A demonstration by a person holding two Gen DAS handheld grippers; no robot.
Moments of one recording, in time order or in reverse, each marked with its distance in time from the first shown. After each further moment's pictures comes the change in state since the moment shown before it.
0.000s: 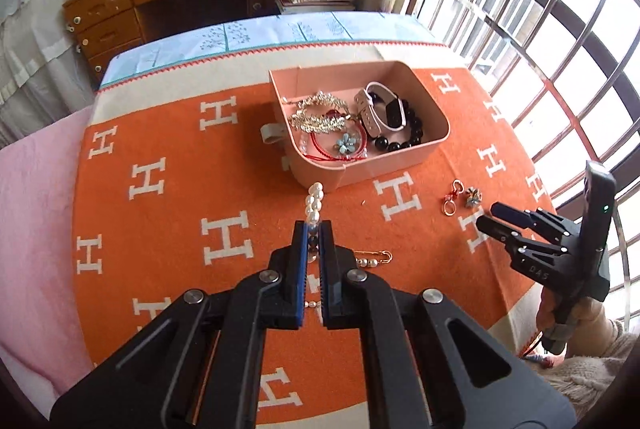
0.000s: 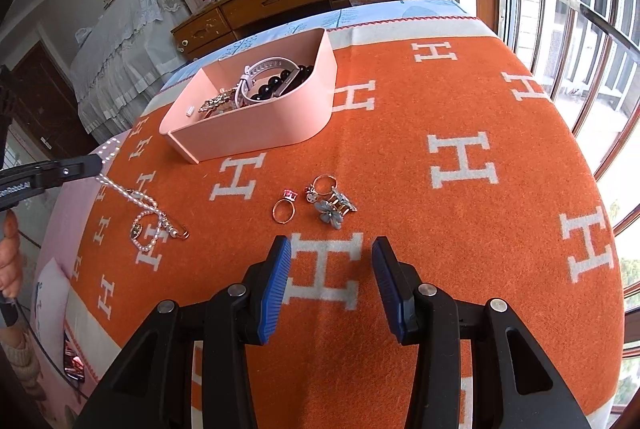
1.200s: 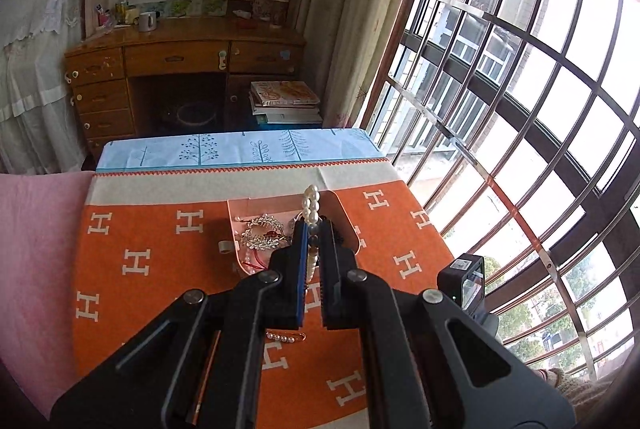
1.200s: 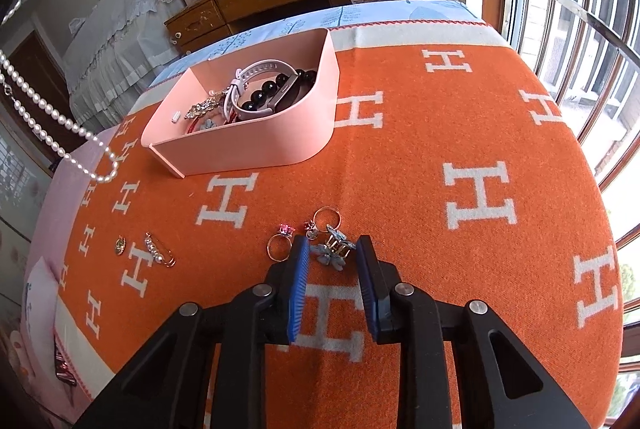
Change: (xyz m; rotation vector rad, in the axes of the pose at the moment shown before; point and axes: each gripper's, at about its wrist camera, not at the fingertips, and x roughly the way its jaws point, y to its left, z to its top) left arm -0.136 -0.054 0.045 -0.034 -0.301 -0.114; right arm 0.025 0.013 0.024 -0.025 0.019 -0.040
